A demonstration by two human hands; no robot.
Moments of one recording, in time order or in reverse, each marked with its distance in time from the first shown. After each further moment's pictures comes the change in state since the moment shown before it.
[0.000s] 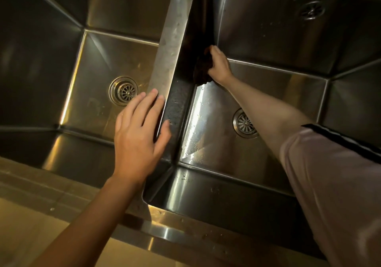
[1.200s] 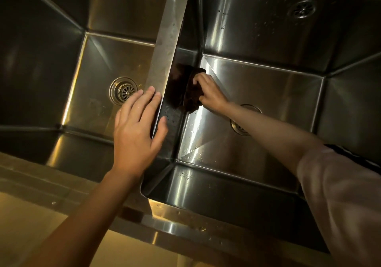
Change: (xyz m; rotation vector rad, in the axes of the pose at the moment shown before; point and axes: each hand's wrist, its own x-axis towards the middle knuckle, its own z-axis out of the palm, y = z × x) left_hand 0.001 0.001 0.000 -0.030 0.006 -0.001; right_hand -0.078 -0.008 0.023 0.001 -0.147 -0.232
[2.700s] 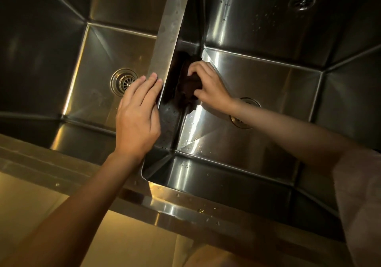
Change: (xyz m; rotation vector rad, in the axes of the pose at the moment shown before) left_hand 0.000 0.007 -0.008 -0.073 -0.022 -0.045; right_hand -0.032 -0.066 -0.038 0.082 0.209 -0.227
